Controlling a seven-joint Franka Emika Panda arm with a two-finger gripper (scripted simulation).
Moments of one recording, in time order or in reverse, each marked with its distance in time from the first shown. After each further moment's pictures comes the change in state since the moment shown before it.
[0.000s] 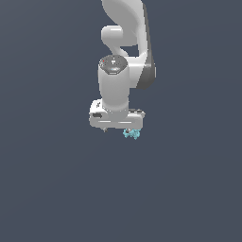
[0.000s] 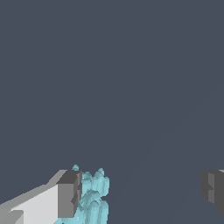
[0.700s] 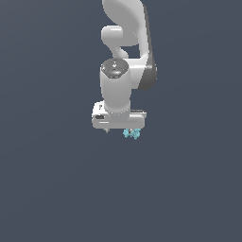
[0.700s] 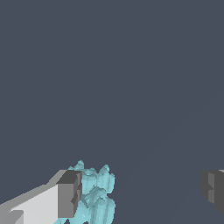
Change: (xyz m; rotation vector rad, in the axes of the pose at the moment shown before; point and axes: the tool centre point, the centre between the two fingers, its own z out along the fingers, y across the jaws) arm -0.006 -0.009 0.008 0.023 -0.023 -0.026
